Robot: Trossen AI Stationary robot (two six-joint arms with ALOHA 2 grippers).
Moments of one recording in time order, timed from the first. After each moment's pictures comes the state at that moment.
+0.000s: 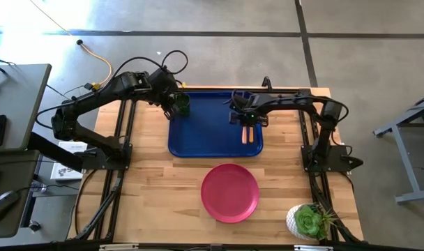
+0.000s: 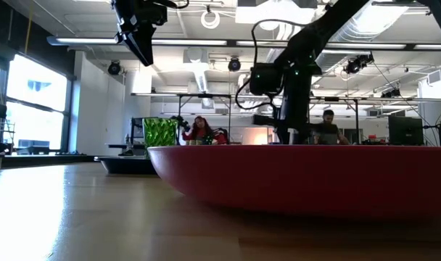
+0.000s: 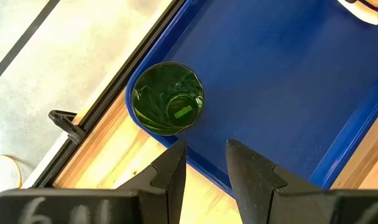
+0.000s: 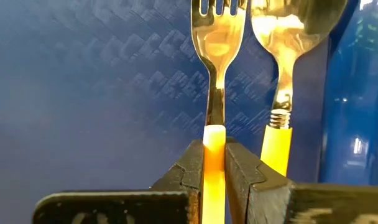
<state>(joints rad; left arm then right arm) 0.46 1.36 1.44 -1.15 -0.22 -0.10 -0.45 1.85 1.18 -0.69 0.03 1.15</state>
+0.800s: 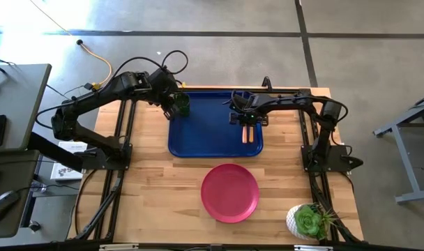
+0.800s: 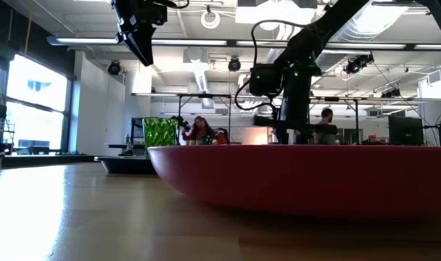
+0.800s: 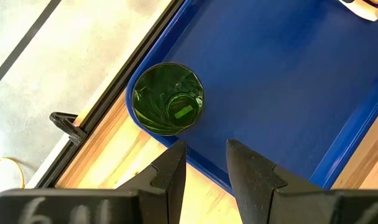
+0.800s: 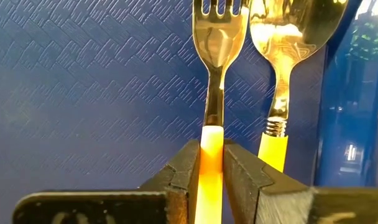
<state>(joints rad) 0.46 1.36 1.44 -1.15 -0.22 -0.08 -0.45 1.86 1.18 -0.69 0.05 1.12</state>
